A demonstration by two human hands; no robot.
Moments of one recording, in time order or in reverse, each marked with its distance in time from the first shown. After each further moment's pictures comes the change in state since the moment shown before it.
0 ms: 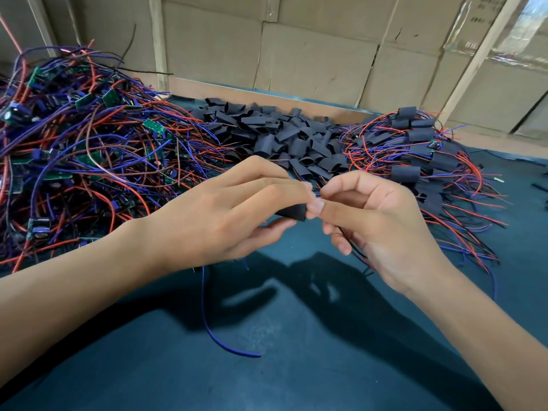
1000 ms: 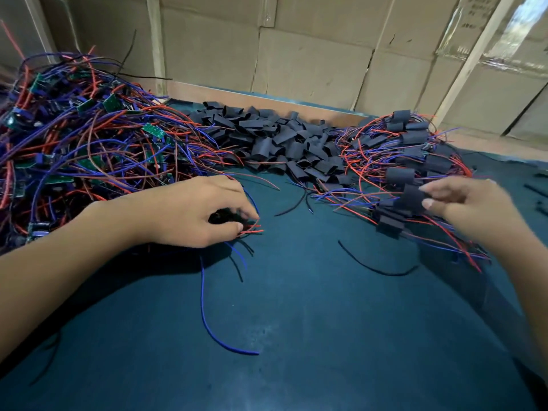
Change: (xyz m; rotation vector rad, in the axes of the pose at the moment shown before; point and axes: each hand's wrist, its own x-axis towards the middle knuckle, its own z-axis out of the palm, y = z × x) left_hand -0.022 -0.044 -0.010 -0.239 -0.543 -0.405; right_hand 0.021 0.001 -0.164 -1.087 0.375 0.114
